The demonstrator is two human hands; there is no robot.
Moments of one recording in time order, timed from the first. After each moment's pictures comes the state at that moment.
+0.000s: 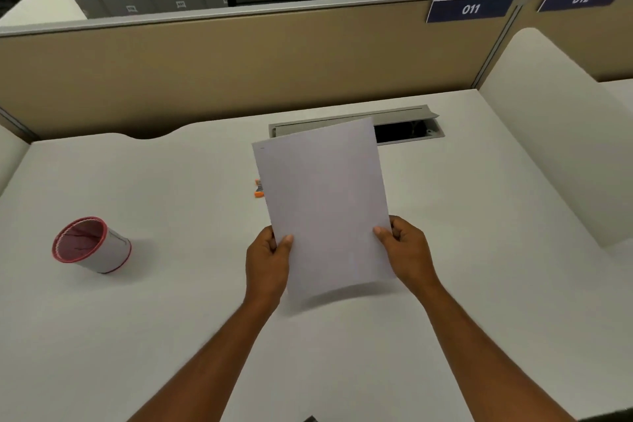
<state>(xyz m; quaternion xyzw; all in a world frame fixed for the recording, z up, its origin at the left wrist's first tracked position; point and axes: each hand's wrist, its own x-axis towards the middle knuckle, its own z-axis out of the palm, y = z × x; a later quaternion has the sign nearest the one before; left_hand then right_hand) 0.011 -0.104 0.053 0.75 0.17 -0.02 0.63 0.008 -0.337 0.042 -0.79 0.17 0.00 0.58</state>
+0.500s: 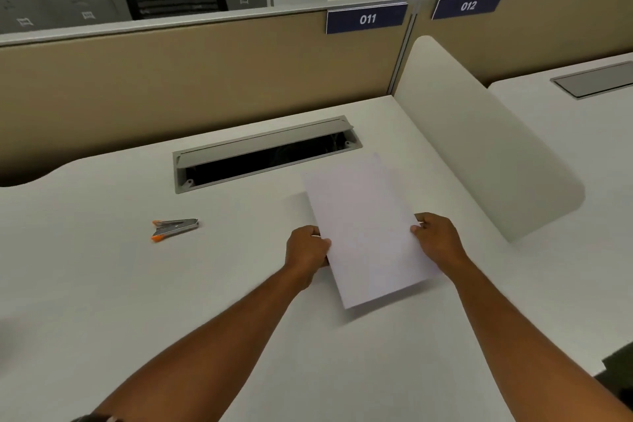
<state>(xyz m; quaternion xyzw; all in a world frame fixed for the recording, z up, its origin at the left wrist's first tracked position) 0.095 -0.327 0.022 0.72 0.14 -0.27 0.63 0.042 -0.576 0.019 -0.84 0.35 0.01 0.41</state>
